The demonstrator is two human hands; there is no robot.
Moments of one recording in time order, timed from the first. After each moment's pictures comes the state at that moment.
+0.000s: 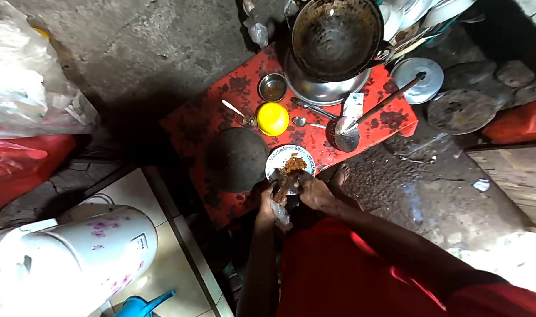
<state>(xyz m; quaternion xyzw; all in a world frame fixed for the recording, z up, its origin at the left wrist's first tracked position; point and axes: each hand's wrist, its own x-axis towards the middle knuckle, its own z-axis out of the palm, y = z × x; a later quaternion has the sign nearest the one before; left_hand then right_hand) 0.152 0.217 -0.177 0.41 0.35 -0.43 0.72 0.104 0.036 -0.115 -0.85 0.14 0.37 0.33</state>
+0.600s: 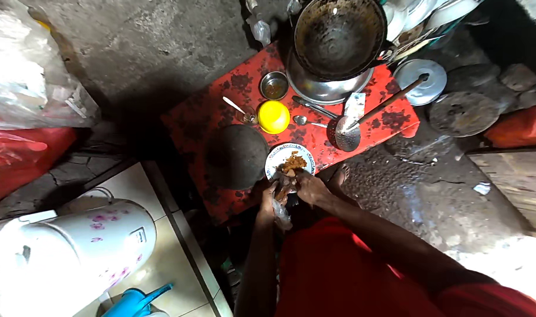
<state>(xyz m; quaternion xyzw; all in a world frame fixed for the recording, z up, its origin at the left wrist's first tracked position) 0.146 0.213 -0.184 0.43 0.34 -0.43 0.72 0.110 0.034 -0.129 -0.86 0.13 0.36 0.35</state>
